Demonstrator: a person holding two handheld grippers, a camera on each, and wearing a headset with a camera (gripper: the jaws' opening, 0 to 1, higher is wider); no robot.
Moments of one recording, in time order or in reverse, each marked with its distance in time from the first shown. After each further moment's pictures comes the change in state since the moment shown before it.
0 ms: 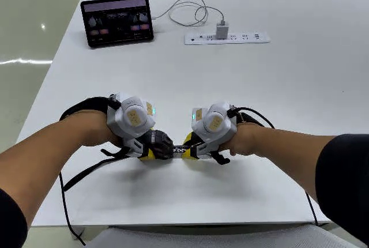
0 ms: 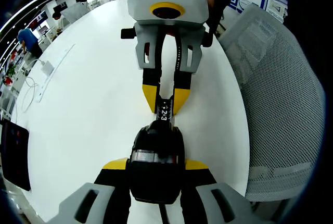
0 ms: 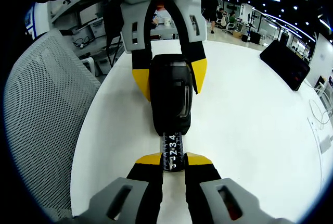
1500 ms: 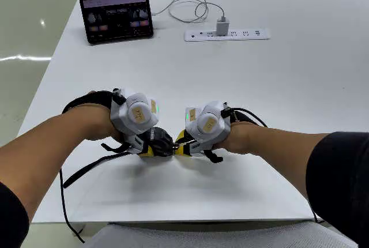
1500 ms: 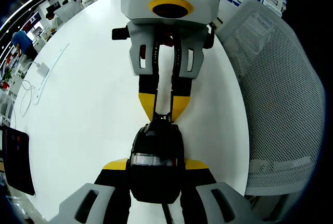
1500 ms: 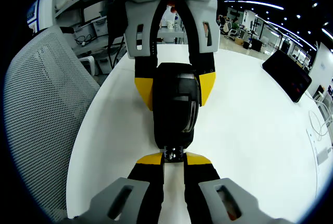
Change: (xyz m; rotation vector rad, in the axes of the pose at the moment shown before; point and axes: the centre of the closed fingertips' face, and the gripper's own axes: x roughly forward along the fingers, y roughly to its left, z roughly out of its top) left arm 0.000 0.000 -0.002 0.044 0.056 -0.014; right arm 0.008 0.001 0.018 -0.056 -0.030 -0.024
